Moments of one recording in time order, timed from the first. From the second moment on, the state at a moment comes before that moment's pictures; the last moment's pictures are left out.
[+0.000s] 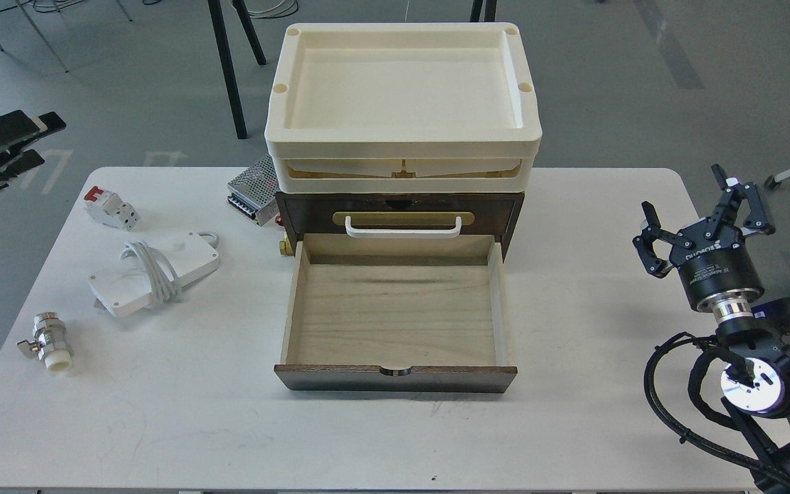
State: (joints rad) left arm -0.68 0.96 -0.74 -0.83 1.31 -0.48 -0.49; right arm 0.16 -0.34 1.23 1.15 -0.28 0.25 0.39
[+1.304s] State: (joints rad) left arm -0.69 0.72 -0.50 -0.70 1.73 -0.31 -0.49; right arm 0.16 -0.34 1.23 1.15 -0.28 0.25 0.39
